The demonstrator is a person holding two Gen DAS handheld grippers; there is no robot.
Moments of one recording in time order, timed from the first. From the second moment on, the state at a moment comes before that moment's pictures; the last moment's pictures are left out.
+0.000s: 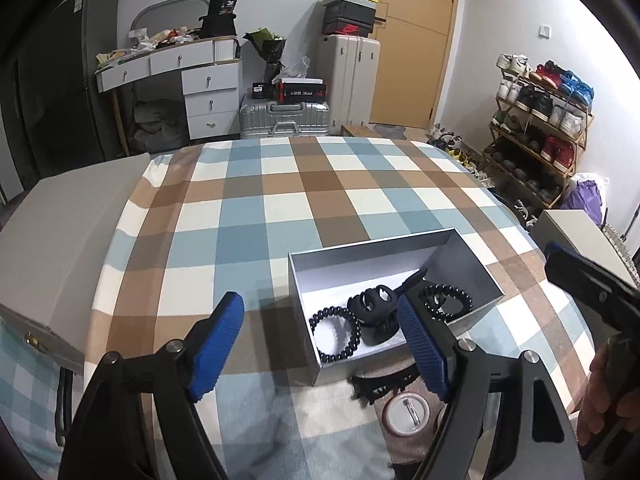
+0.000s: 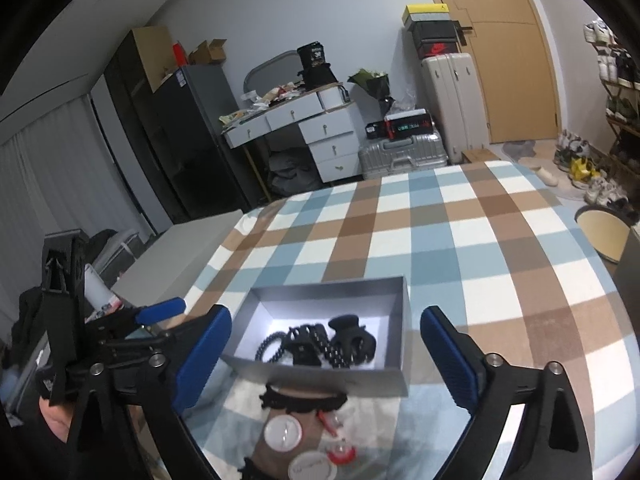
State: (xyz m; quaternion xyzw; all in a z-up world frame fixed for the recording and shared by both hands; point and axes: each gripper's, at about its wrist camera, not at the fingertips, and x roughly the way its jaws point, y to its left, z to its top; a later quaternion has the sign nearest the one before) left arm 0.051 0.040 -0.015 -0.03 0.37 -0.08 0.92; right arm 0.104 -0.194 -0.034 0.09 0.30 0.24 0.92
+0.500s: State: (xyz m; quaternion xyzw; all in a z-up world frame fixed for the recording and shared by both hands) left arm 0.027 0.034 -0.028 -0.02 0.40 -0.14 0.91; right arm 0.091 -0.204 -0.046 0.07 0.35 0.21 0.91
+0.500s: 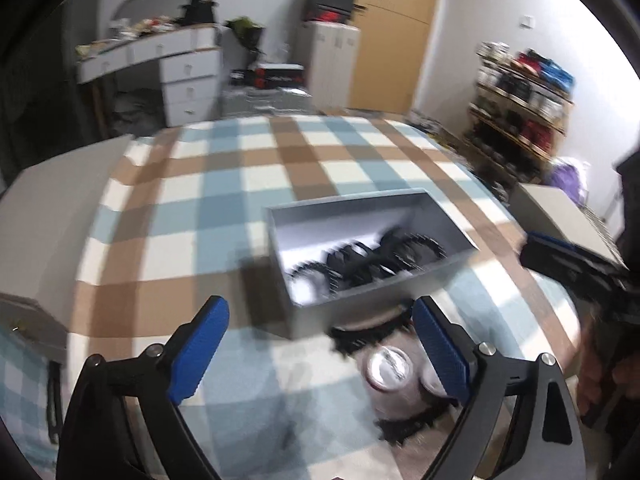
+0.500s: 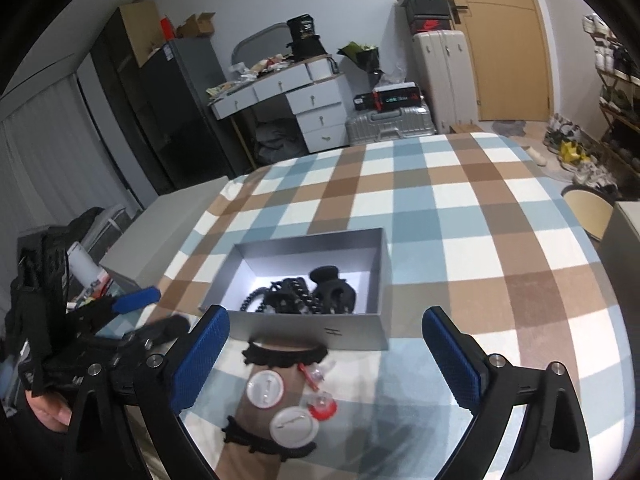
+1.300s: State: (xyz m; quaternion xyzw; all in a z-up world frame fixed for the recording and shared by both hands) left arm 0.026 -0.008 -0.076 0.01 0.52 -0.22 0.83; right arm 0.092 -0.211 -0.043 0.07 0.35 0.20 0.91
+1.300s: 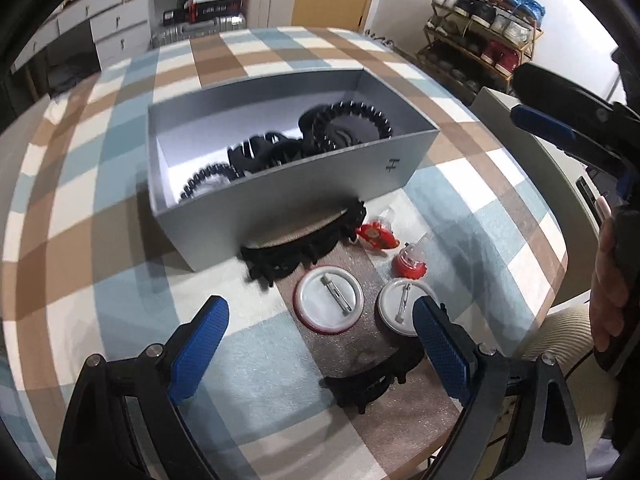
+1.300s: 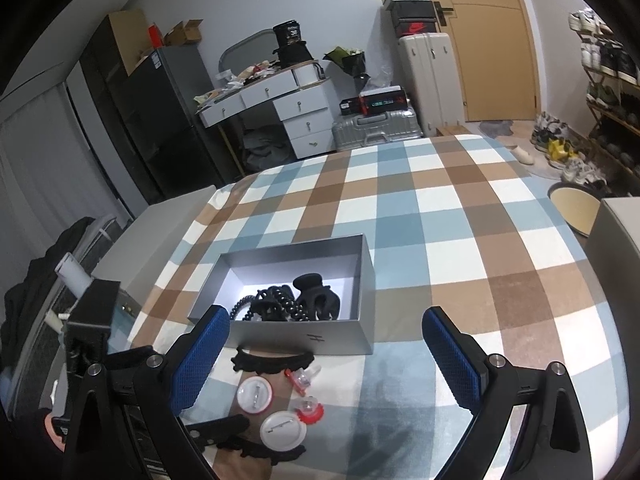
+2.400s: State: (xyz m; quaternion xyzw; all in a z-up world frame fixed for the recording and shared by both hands) left arm 0.033 -0.023 -0.086 0.06 0.53 -0.20 0.83; right arm 0.088 -0.206 -0.045 0.06 0.36 0.19 0.91
